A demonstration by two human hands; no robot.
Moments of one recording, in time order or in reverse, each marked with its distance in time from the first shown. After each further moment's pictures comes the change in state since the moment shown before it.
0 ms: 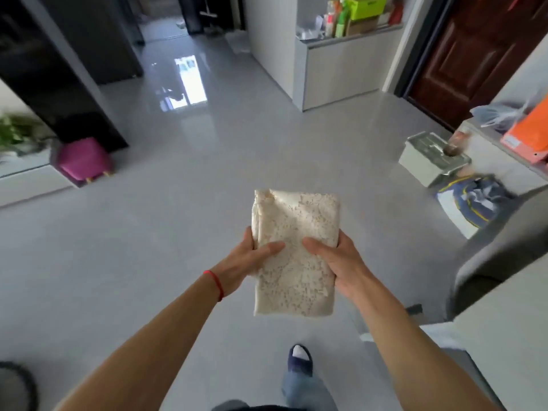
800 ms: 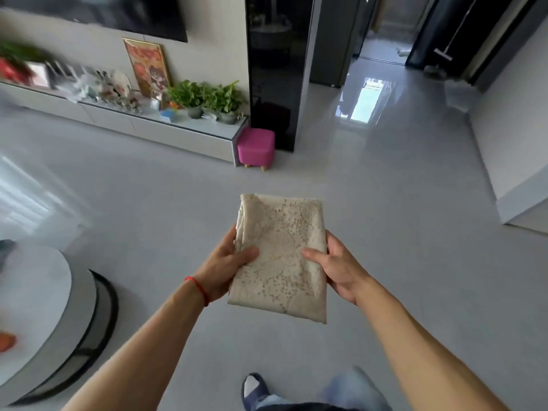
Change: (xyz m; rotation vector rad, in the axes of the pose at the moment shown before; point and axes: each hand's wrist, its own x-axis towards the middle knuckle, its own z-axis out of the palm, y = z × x) left_hand -0.007 -0.005 -0.568 -0.525 0.636 0.276; right_hand 0.405 -0.018 0.531 -0.505 -0.657 0.203
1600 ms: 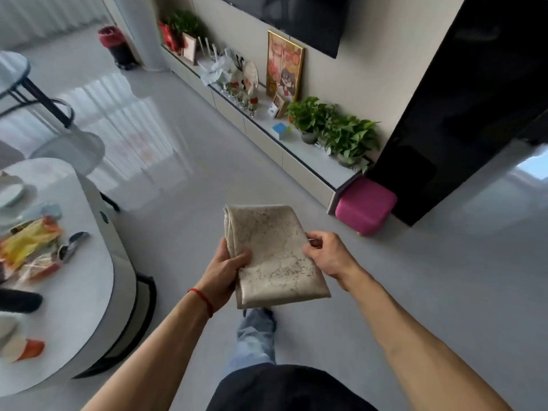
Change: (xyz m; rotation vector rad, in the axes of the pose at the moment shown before) left_hand 0.351 0.183 -0.290 -0.300 0.807 0.005; right_hand 0.602 -0.236 0.155 -0.672 -0.340 -0.013
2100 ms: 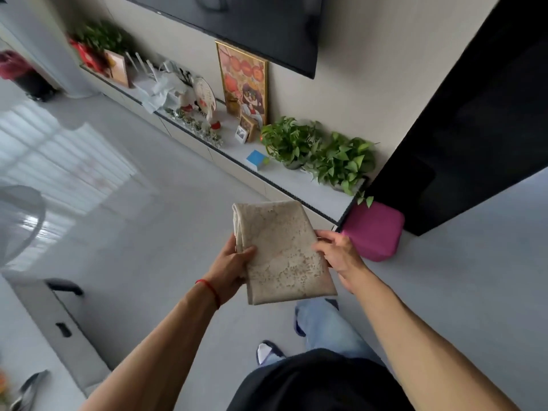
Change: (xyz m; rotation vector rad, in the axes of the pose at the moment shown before) left_hand 0.348 0.195 0.015 0.086 -0.185 -0.190; right_hand 0.298 -0.125 -0.044 0.361 0.242 0.222
